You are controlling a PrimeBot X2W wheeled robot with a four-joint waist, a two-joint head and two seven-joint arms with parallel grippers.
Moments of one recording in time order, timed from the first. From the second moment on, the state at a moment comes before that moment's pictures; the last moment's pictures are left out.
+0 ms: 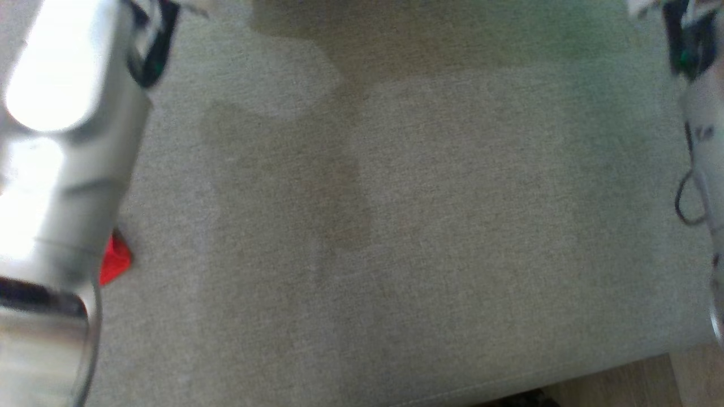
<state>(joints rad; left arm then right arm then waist) -1.22 0.24 -0.52 0.66 -0.42 -0.13 -0.24 -1.15 -0.25 0.19 0.88 0.16 0.13 -0.25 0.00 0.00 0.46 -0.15</state>
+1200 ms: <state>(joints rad) -0.35 0.34 -0.77 0.27 -0.57 -0.05 -0.25 -0.55 -0.69 0.74 0.50 0.85 0.13 0.20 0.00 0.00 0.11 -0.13</state>
